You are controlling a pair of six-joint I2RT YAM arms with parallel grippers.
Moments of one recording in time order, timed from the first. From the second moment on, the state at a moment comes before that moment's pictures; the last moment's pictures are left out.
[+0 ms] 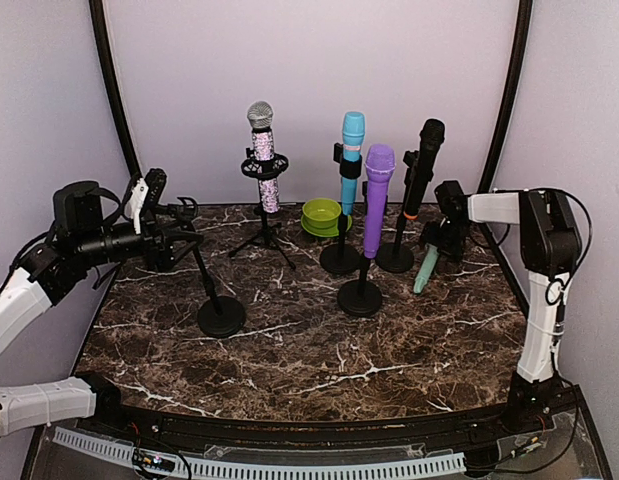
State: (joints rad) left arm -0.36 0.86 0.85 -0.28 0.54 0.17; right arm 0.16 2.10 1.52 -0.55 0.08 0.63
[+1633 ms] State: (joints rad) left arm -0.36 0.76 0.99 -0.47 0.39 0.21; right arm 1.28 1.94 1.60 -0.30 0.23 0.52
